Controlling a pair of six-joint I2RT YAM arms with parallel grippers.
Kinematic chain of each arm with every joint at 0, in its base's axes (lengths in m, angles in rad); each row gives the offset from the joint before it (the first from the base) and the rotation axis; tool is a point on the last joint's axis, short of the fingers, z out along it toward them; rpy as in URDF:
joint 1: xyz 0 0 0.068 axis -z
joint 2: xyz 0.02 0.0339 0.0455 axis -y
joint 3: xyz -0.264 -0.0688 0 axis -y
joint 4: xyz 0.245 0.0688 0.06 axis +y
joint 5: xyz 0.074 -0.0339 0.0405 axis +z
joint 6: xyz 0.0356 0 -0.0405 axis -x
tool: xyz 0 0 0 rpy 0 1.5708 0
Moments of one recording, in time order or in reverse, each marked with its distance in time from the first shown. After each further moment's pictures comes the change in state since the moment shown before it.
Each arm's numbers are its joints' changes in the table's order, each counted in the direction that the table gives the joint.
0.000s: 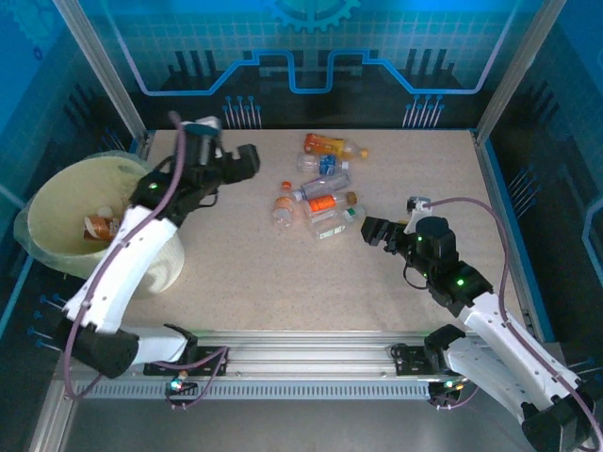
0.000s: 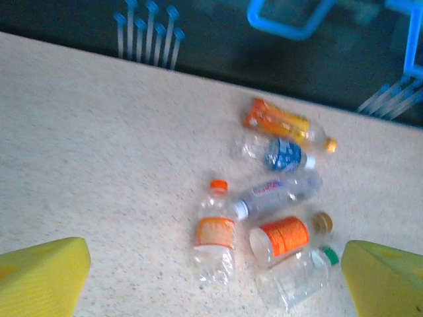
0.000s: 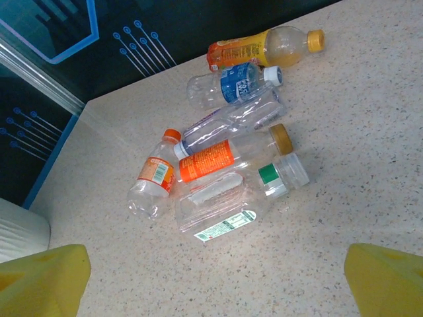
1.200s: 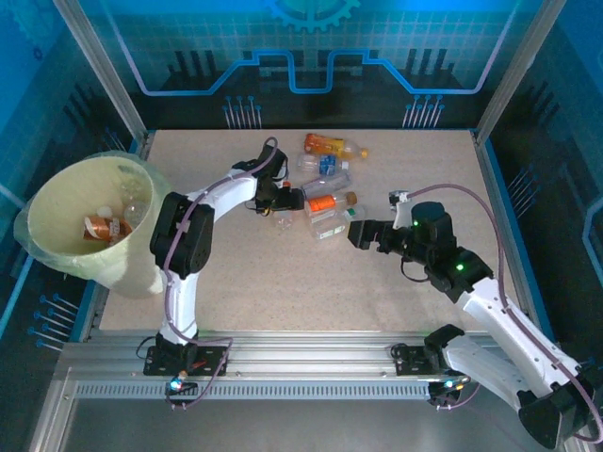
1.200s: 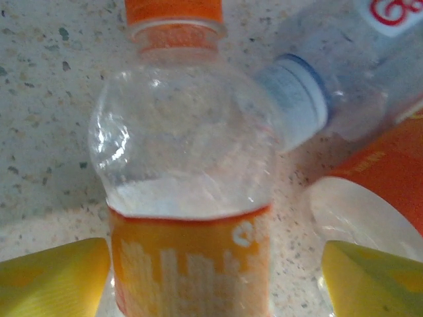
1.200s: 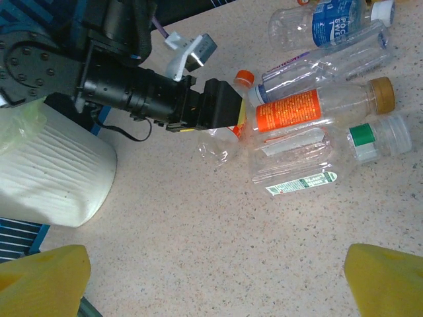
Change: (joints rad) left arm -0.040 -0.759 0.077 -0.131 -0.383 -0.085; right arm 0.000 -0.101 0.146 0.122 0.288 0.050
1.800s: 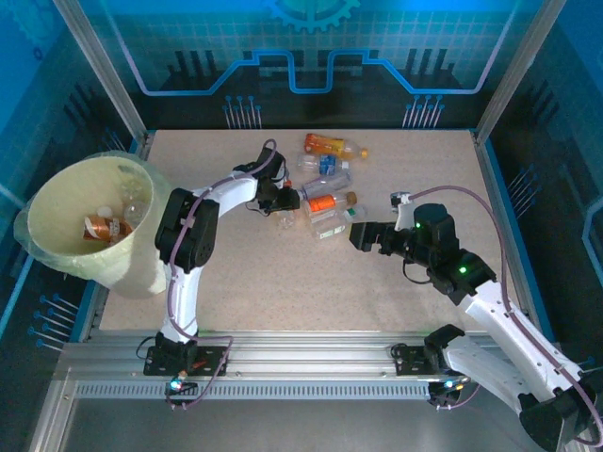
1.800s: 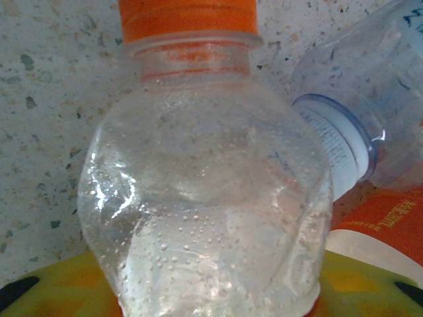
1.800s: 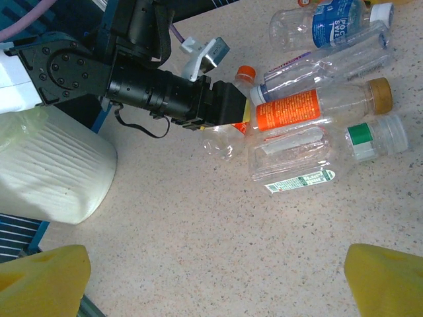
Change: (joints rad) left arm -0.018 -0.050 -0.019 -0.105 -0.056 0.007; right arm 0.000 0.019 0.000 0.018 0.000 0.014
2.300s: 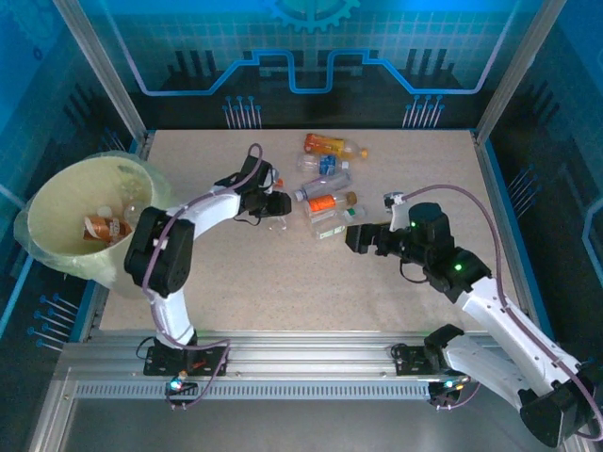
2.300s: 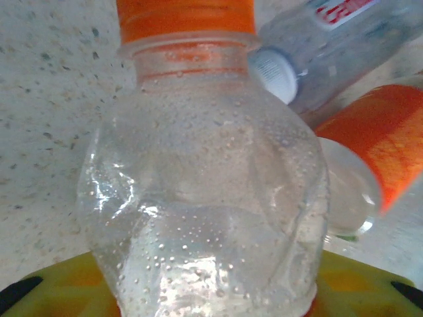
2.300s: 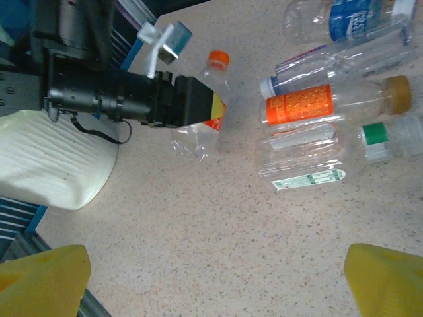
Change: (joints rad) left arm 0.000 0.314 -0.316 -0.168 0.028 0.016; right arm -0.027 -0.037 -0.001 -0.023 0.017 0.038
